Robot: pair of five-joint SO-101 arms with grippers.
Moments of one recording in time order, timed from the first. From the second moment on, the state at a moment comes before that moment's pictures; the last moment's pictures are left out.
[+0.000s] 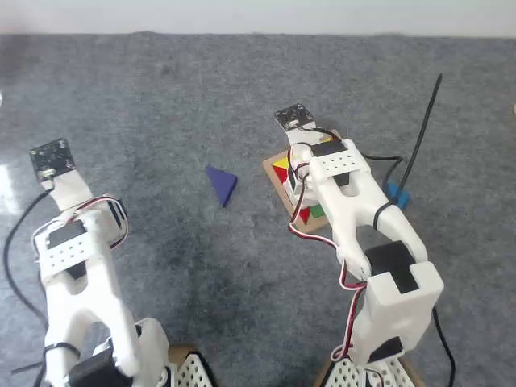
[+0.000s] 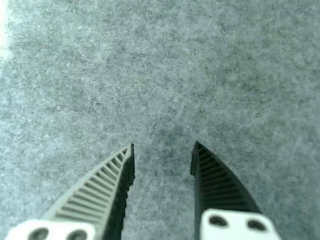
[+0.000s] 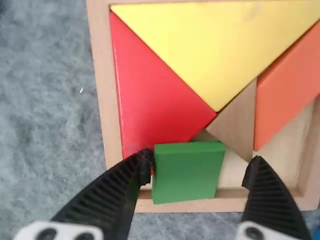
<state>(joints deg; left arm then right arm) -33.2 -27.3 60.9 39.9 2.9 -20.7 16.1 13.8 59.8 7.8</state>
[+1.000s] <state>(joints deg) -33.2 -27.3 60.9 39.9 2.9 -18.6 15.7 6.3 73.6 51.6</state>
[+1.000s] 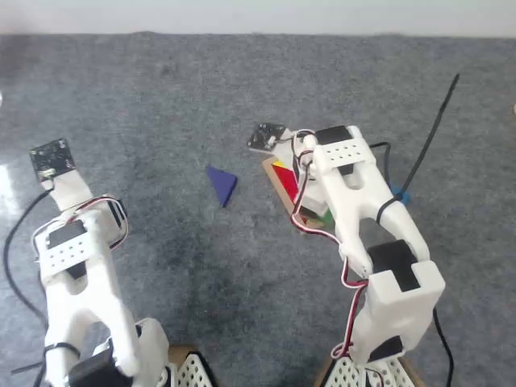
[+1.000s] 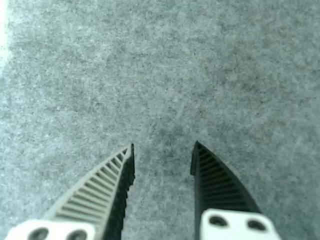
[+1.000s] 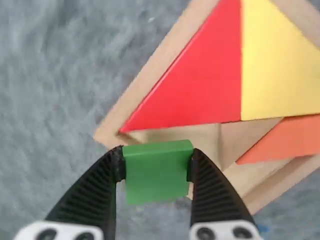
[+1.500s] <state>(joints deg) -33.2 -27.3 60.9 39.9 2.9 -17.8 15.8 6.3 67.3 63.6</state>
